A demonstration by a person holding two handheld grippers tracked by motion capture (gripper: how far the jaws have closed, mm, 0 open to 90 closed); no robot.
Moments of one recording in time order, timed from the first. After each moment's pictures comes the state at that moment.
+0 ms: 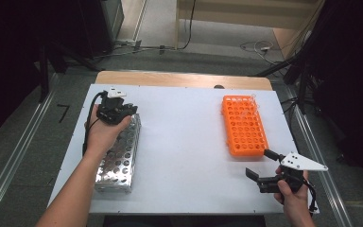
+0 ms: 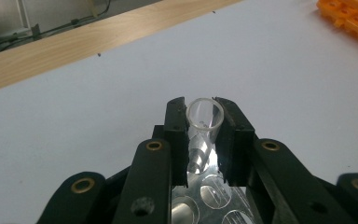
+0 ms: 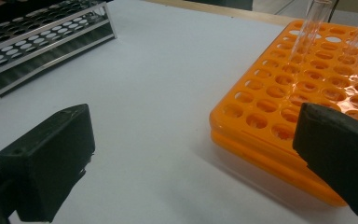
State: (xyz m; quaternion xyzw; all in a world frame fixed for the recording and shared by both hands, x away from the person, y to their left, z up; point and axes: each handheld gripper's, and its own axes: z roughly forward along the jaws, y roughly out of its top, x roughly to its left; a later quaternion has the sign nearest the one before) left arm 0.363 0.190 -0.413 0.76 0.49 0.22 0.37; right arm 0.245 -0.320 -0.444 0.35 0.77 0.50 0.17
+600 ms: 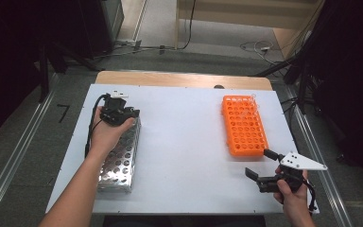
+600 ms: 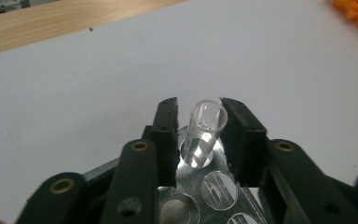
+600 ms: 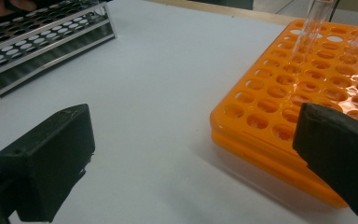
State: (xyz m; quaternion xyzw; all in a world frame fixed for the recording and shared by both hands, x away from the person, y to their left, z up) left arm 0.368 0.192 -0.427 0.74 0.52 0.19 0.38; right arm 0.246 -0.319 -0.444 0.35 0.78 0.50 0.17
